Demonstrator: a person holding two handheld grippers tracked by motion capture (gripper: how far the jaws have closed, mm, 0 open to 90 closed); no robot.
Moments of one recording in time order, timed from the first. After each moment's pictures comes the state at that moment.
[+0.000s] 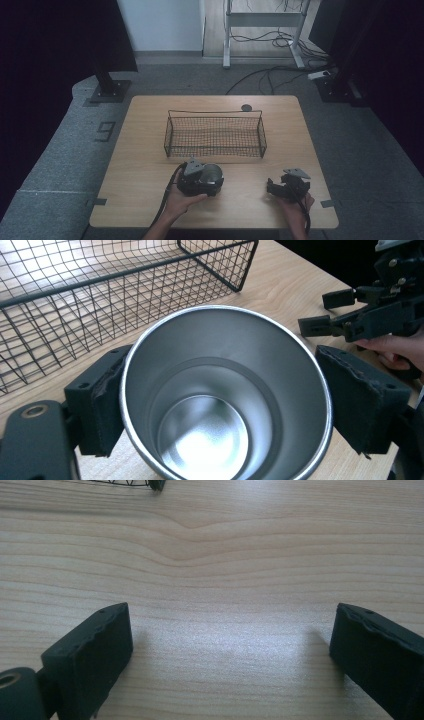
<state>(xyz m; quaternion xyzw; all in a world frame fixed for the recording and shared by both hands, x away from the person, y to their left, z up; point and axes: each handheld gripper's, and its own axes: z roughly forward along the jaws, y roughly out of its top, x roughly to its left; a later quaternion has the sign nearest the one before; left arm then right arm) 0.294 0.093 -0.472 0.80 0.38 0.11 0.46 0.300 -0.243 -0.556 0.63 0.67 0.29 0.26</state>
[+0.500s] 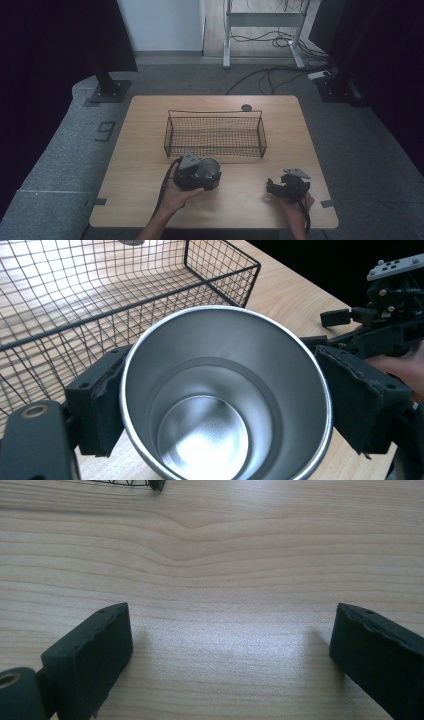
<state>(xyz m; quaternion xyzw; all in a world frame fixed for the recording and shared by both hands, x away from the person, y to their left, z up) 0.302 0.100 -0.454 0.79 0.38 0.11 0.47 0.300 -0.243 -0.556 0.63 0.67 0.29 0.26</state>
